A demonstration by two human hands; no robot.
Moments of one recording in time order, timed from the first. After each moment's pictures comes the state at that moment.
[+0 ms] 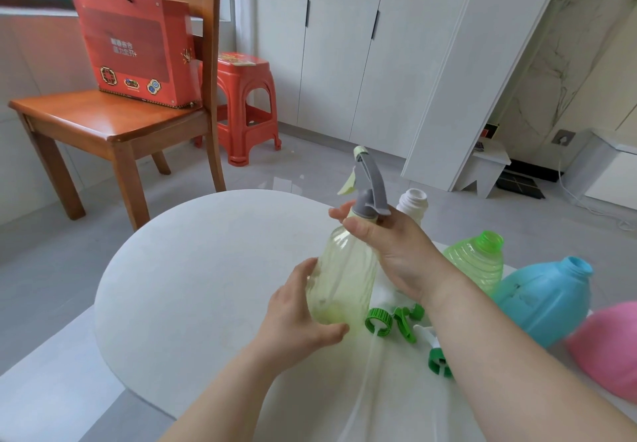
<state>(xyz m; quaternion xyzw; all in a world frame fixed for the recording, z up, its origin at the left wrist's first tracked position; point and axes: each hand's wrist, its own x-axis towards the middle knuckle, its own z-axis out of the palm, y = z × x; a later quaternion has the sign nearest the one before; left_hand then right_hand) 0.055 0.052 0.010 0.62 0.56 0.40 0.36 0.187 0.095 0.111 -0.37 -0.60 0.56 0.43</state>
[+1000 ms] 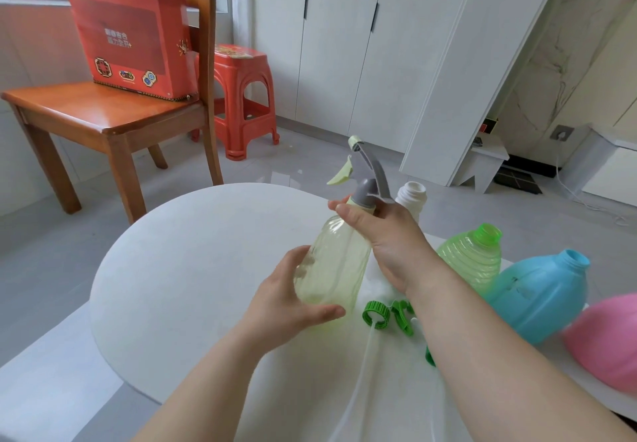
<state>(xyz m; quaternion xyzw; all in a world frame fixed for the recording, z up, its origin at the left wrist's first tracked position) 0.044 0.056 0.020 0.61 0.57 0.40 0.38 0.179 0.099 0.106 -0.43 -0.58 0.52 0.46</state>
